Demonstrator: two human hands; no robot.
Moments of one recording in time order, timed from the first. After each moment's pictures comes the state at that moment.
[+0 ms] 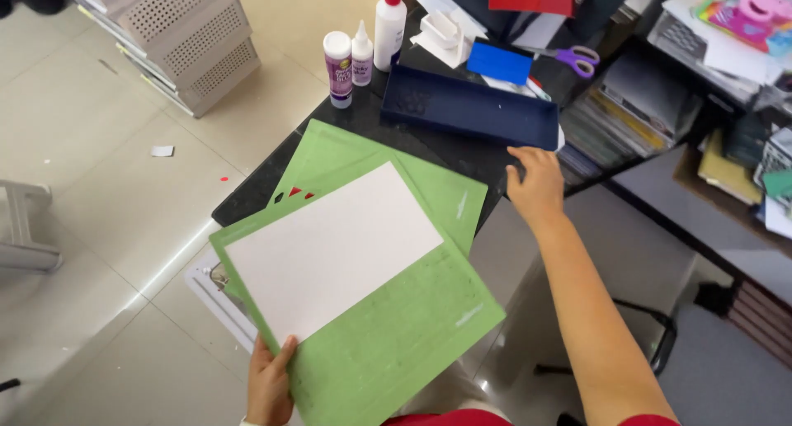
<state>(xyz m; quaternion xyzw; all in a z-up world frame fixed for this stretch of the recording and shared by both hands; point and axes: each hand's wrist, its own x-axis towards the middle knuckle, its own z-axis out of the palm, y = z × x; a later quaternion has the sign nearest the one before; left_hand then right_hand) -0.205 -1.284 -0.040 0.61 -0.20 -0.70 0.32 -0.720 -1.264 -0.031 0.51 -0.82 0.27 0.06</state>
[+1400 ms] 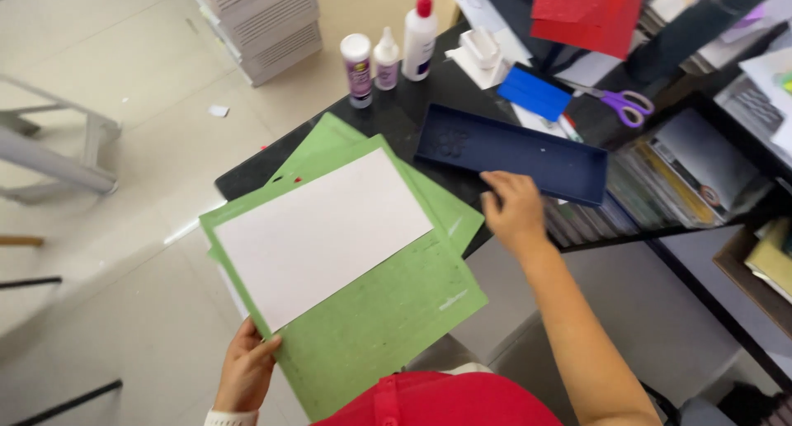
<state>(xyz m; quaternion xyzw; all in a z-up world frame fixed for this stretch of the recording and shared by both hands) -0.236 -1.235 -0.065 0.54 -0.22 -0.69 0.42 -0.747 -1.301 -0.059 0.66 -0.68 0.32 0.02</state>
